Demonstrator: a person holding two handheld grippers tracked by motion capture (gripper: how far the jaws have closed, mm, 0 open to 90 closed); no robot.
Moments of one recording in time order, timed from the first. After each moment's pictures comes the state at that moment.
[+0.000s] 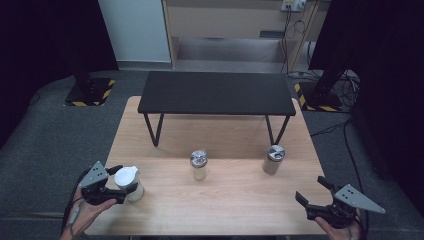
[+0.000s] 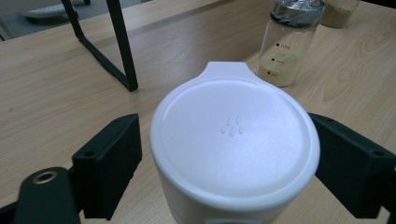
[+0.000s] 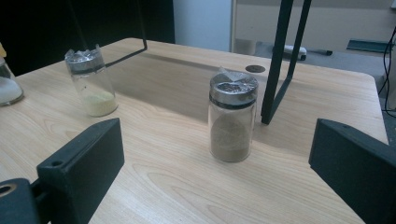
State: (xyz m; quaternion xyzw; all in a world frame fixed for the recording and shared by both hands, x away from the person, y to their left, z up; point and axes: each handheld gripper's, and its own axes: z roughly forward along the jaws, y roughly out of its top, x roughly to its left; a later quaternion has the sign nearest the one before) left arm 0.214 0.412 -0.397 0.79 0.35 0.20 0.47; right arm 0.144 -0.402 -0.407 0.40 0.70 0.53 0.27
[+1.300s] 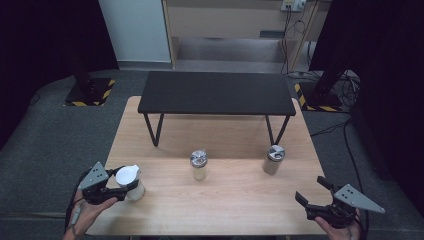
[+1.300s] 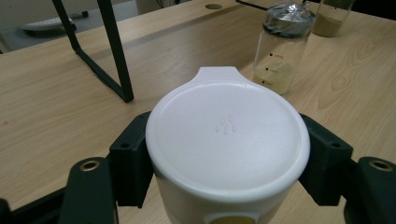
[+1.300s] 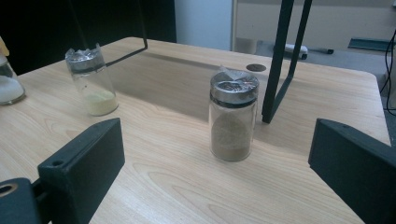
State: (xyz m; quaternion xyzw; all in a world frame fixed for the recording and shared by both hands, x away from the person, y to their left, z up) left arm 0.214 0.411 -0.400 0.78 0.34 0.20 0.49; right arm 0.145 -0.403 -0.407 0.40 0.70 0.53 0.26
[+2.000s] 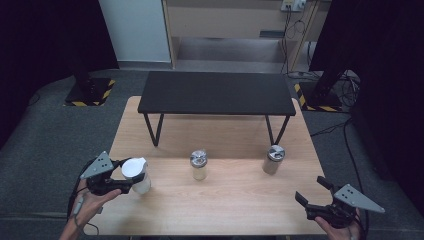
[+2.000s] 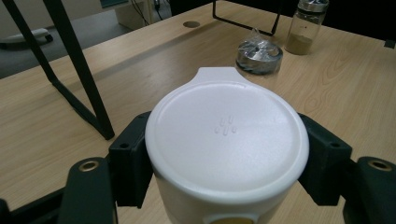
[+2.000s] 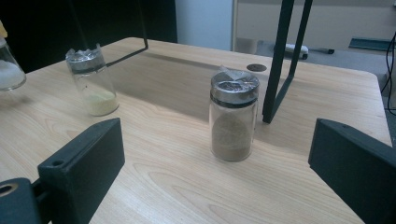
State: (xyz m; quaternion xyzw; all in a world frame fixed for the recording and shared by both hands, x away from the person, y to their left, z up) left arm 0.237 0.397 -0.363 0.79 0.30 0.18 0.50; right arm 0.146 -0.403 -0.408 0.40 0.70 0.53 0.26
